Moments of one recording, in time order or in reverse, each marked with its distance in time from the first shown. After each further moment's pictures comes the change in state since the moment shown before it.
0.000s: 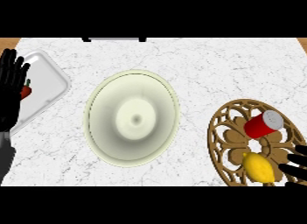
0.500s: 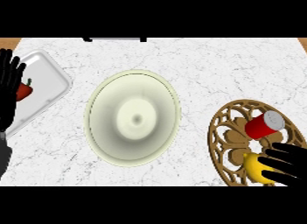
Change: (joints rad) left arm 0.003 -0.009 0.043 0.008 -0.018 -0.045 -0.006; right arm -0.105 0.123 0.240 0.179 0.217 -0.061 -0.027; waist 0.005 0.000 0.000
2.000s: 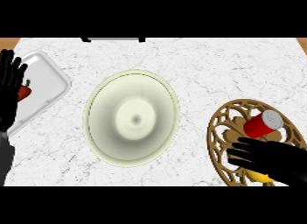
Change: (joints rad) left arm -0.007 -0.077 0.079 -0.009 -0.090 -0.068 0.031; right arm -0.182 0.301 0.217 0.354 0.352 -0.096 -0.096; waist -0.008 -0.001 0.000
